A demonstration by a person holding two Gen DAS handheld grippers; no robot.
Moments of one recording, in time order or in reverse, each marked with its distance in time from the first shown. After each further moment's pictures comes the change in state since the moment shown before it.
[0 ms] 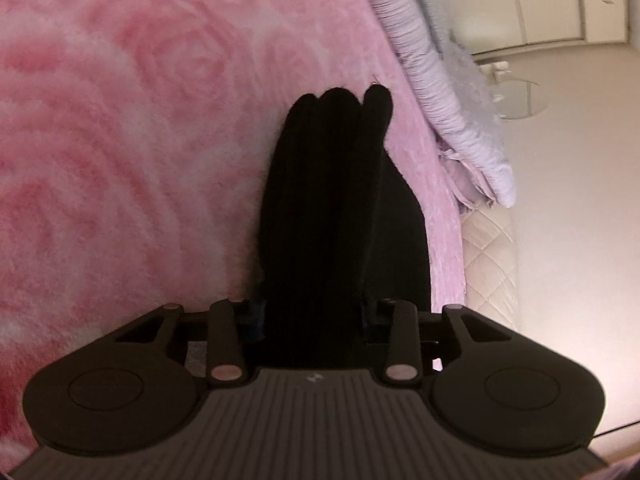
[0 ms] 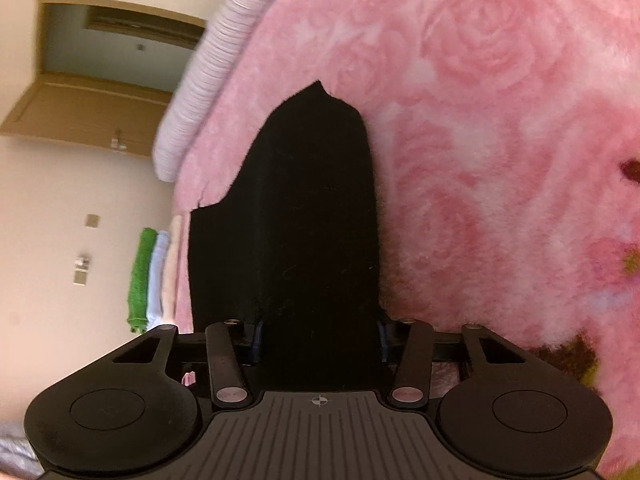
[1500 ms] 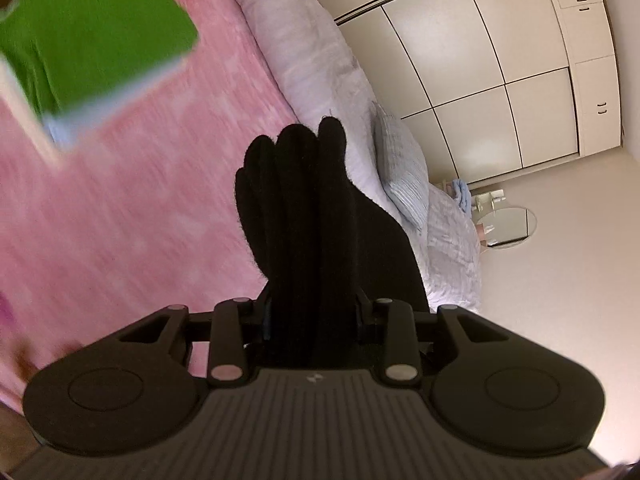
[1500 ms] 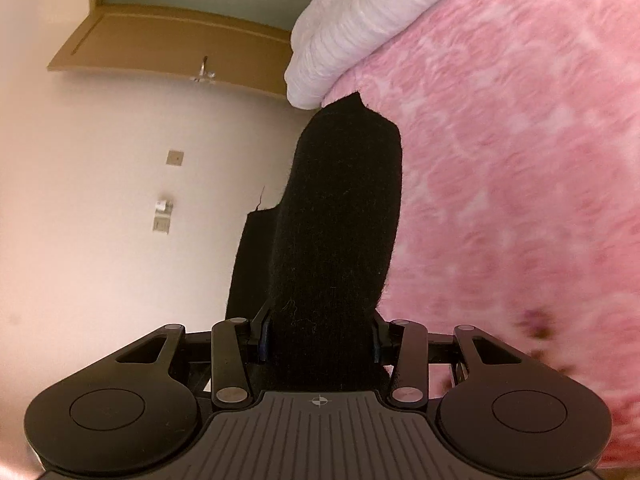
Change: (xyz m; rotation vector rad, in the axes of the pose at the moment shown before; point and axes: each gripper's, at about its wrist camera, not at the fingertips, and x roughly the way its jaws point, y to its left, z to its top) left arm -0.409 -0.035 0.233 -0.057 -0.287 0.053; right arm 0.208 0.442 -0.027 -0.079 0.149 0.185
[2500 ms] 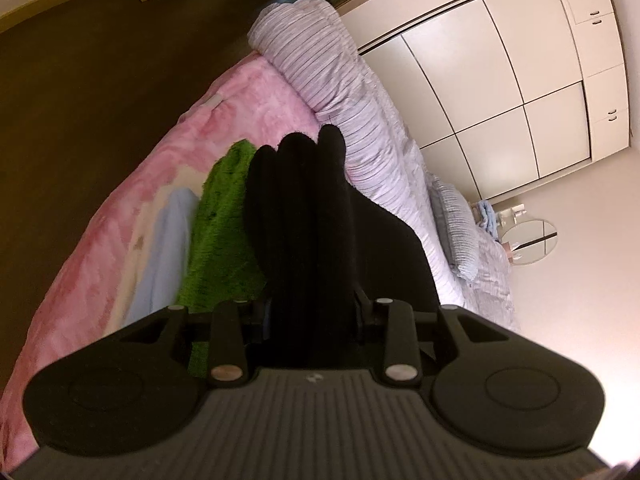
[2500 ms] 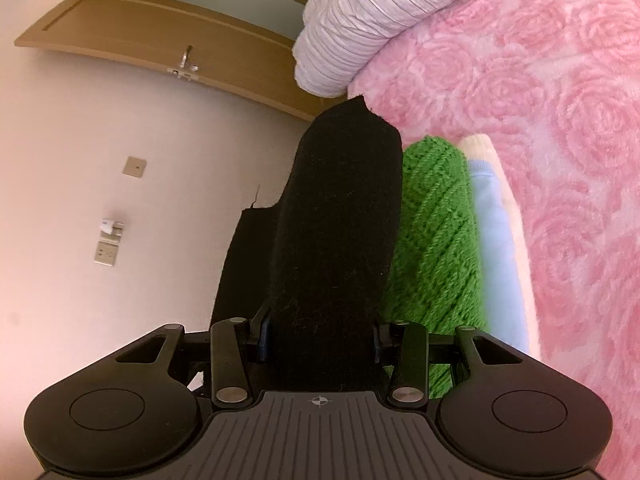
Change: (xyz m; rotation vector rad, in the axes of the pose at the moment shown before) left arm 0.017 0.231 0.319 0.108 -0.005 0.014; right arm 0.370 0.048 0.055 -0.067 -0.105 -0.088
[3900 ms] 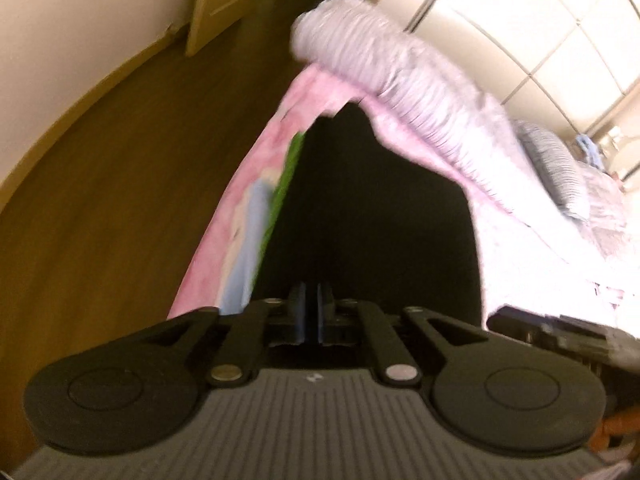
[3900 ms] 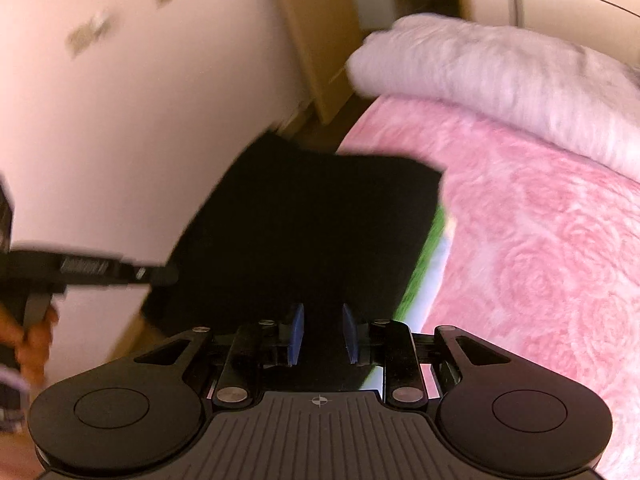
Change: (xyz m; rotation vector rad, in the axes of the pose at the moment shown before) left arm -0.040 -0.059 -0.053 0.299 -0.024 0.400; right arm -0.017 0.075 -0.055 -0.693 0.057 -0.408
